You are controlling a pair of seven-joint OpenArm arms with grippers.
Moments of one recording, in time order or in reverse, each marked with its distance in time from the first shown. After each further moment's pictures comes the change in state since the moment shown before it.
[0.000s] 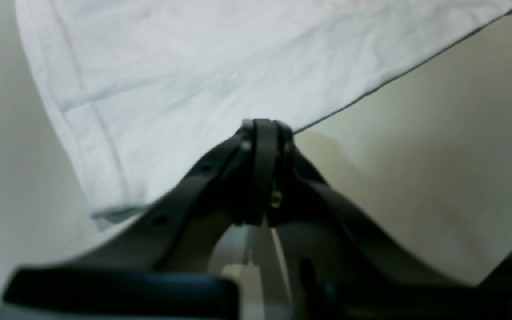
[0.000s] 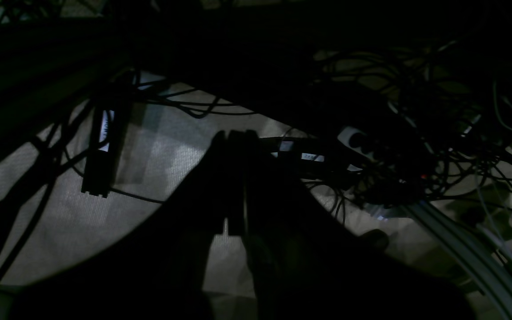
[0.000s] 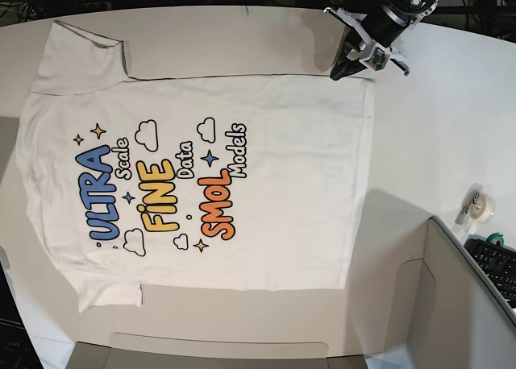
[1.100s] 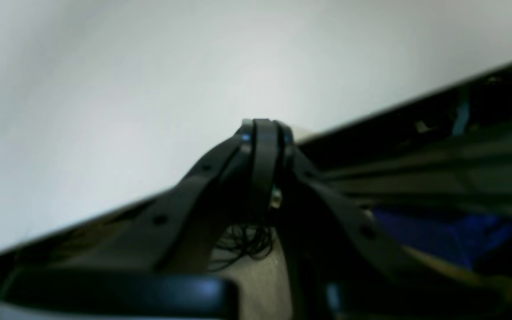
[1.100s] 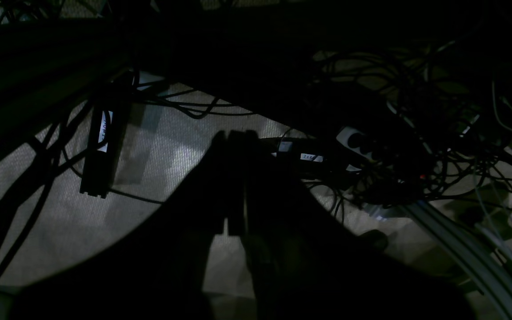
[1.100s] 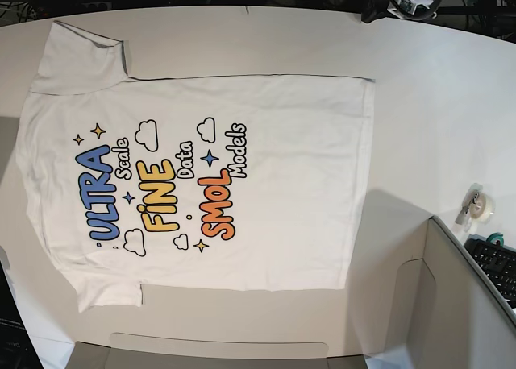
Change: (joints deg) left arm 19.3 0.2 -10.5 0.5 -0.4 -0.1 -1.3; right arm 0.0 0.1 0.0 0.0 0.0 0.0 -0.2
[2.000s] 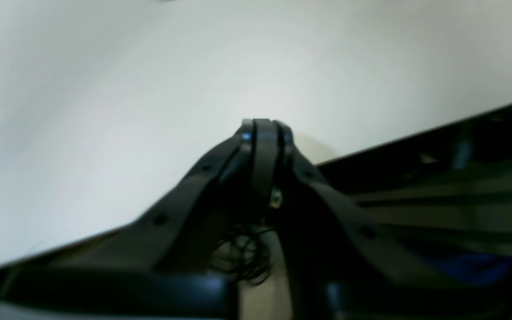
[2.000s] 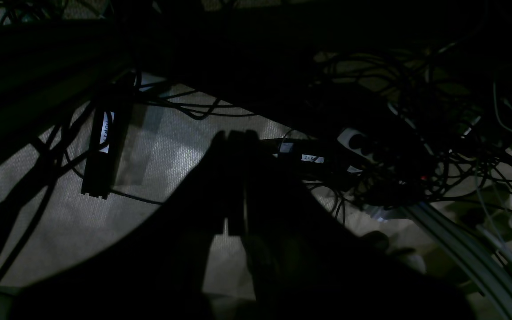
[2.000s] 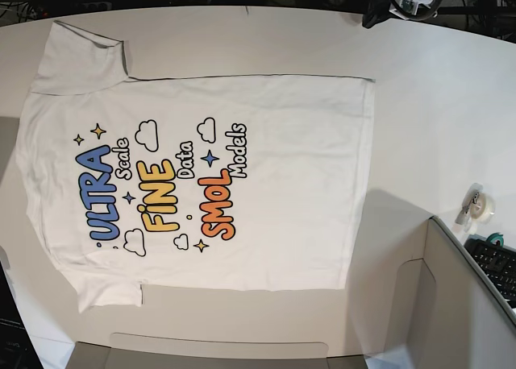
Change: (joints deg) left arm -0.4 4.0 -1.3 1.9 0.4 -0.5 -3.7; right arm 0.0 0.0 0.0 0.0 0.0 0.0 0.2
